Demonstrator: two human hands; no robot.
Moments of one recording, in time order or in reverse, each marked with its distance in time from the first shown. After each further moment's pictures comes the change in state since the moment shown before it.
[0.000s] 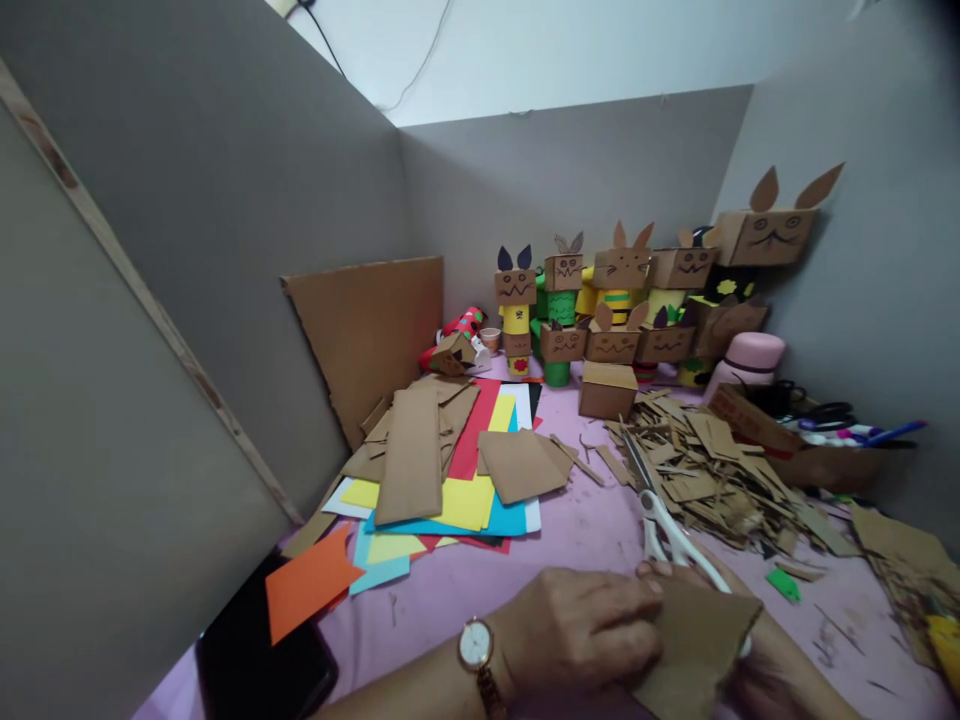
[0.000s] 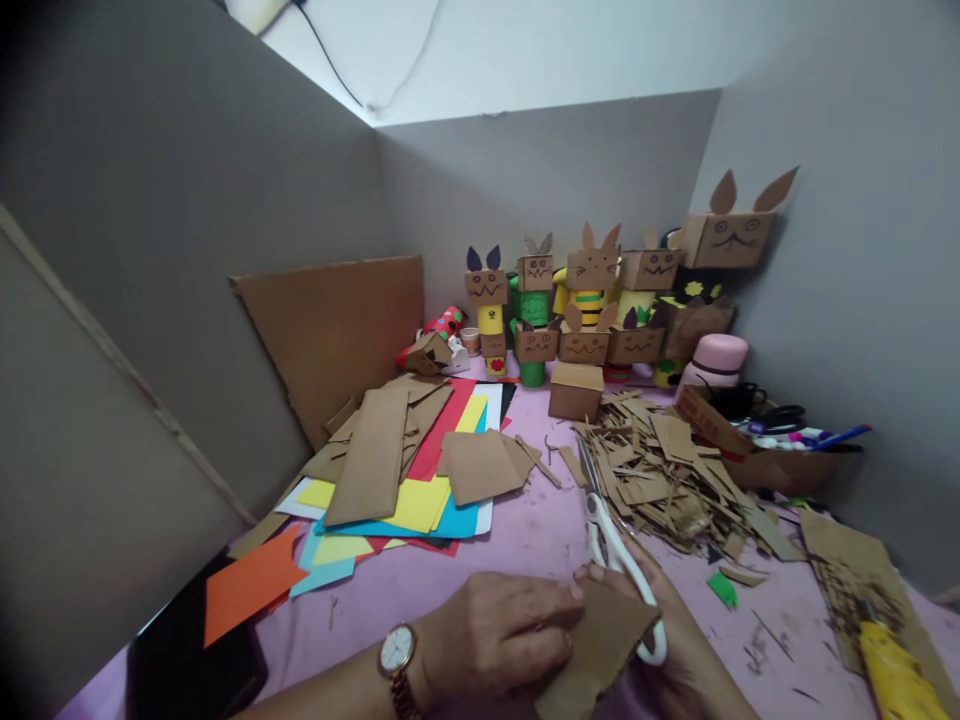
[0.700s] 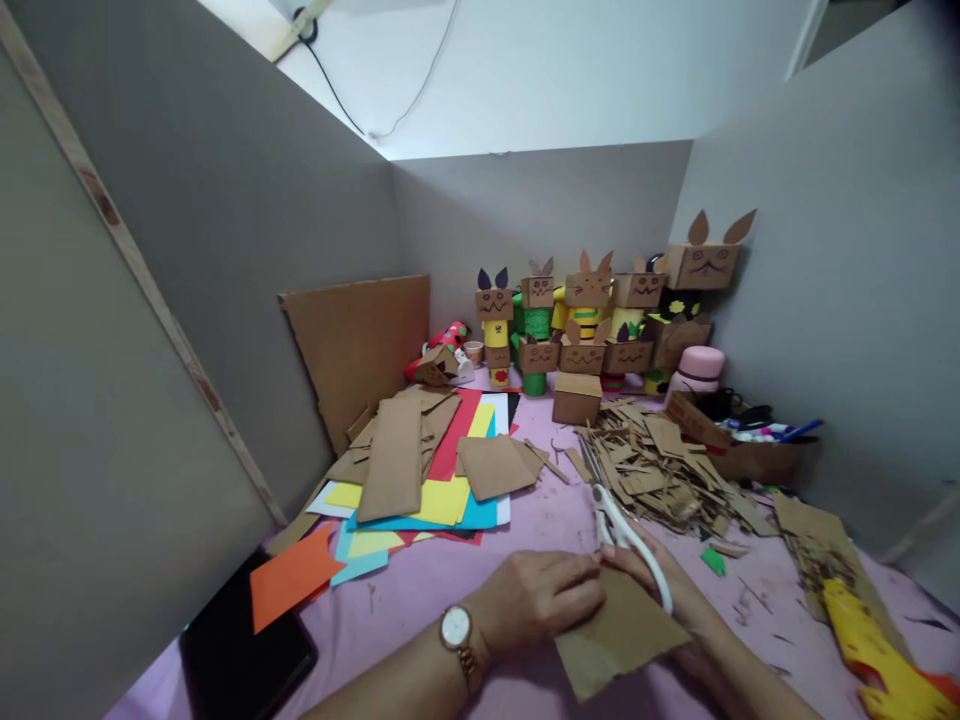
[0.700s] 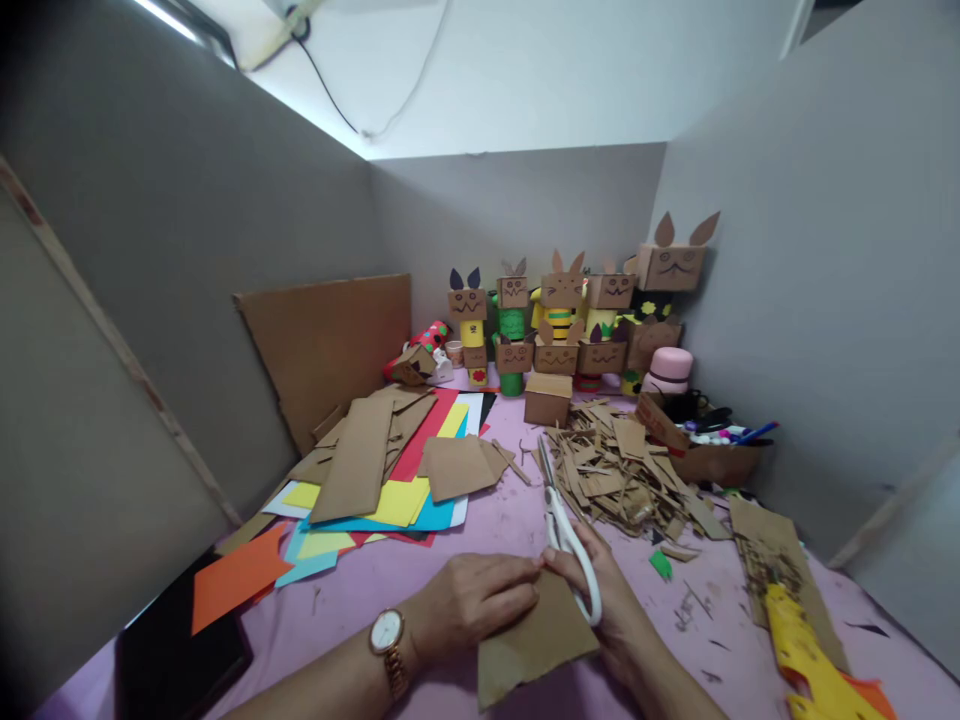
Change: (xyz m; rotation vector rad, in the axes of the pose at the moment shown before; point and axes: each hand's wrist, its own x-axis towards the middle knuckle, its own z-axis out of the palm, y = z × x) left_hand 0.000 -0.005 0.018 0.173 -0.029 -0.009; right_hand 0.004 -0.007 -0.002 -0.109 -0.147 -0.107
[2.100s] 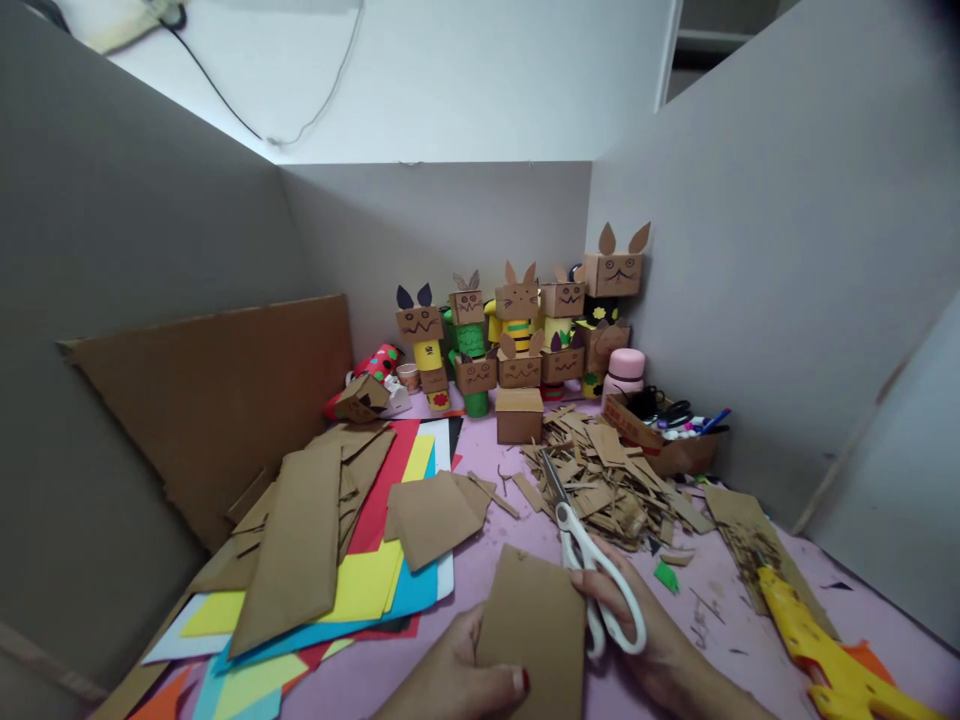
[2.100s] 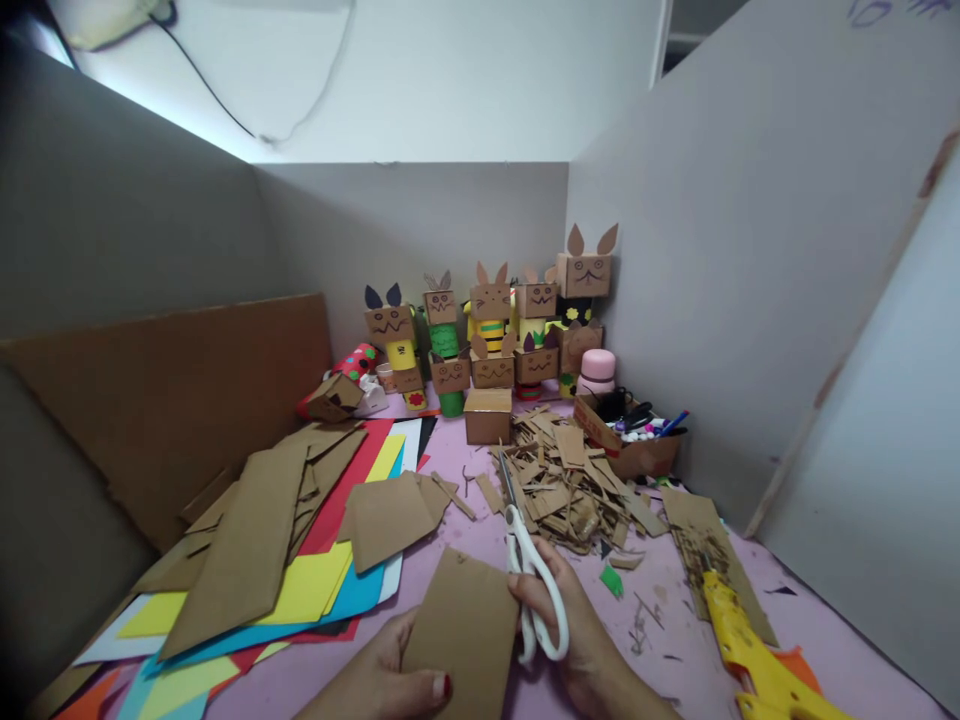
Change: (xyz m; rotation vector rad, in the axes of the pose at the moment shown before) left_hand -0.001 -0.017 0.005 -1.870 0.047 -0.953; right_hand 0.010 -0.012 -0.001 0.058 0.109 -0.123
